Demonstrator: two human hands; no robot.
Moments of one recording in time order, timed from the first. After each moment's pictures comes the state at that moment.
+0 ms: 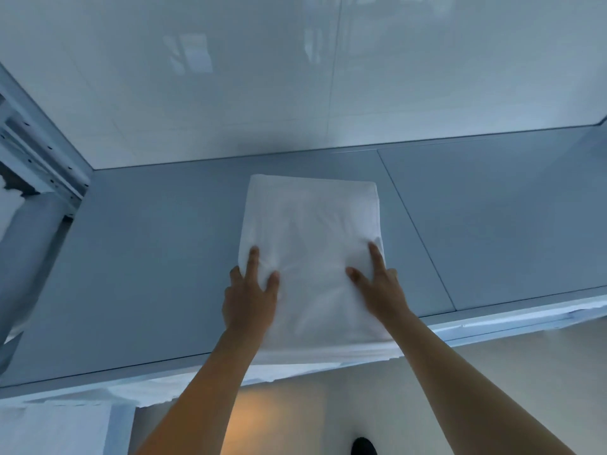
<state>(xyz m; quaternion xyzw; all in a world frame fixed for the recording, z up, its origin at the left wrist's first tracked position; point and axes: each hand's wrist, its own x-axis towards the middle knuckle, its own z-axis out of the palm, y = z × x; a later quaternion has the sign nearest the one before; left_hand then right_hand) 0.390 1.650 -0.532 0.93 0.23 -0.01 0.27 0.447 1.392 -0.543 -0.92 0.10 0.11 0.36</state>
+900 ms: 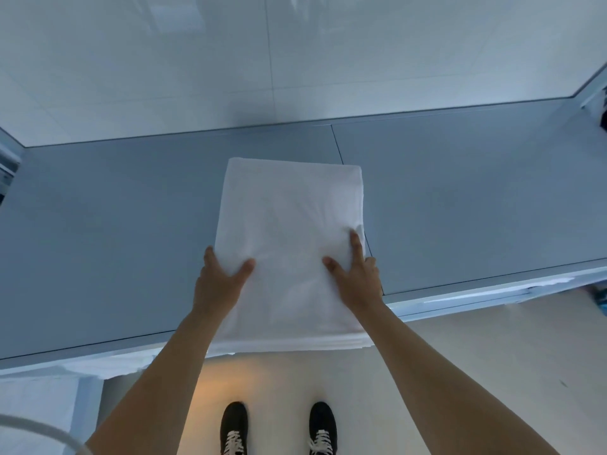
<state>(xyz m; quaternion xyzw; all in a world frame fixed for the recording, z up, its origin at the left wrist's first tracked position) 0.413 1.554 -0.532 0.86 0.31 -0.07 0.41 0.455 1.279 -0.545 -0.92 0.12 0.11 0.37</state>
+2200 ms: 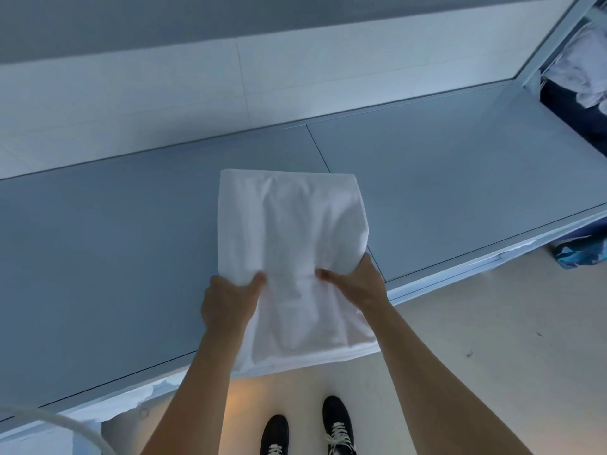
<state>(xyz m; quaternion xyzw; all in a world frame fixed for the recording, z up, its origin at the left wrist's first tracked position) 0.411 1.542 -0.498 0.87 0.35 -0.10 0.34 0.432 1.302 -0.507 -0.85 0.27 0.15 0.43</state>
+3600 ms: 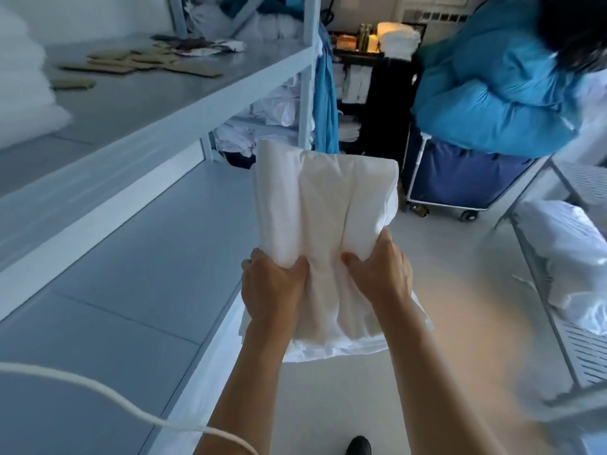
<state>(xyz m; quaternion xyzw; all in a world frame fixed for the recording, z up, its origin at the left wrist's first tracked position) 0.250 1.197 -0.229 0.87 -0.20 -0.07 0.46 0.124 1.076 -0.226 -0.76 0.56 -0.27 0.18</state>
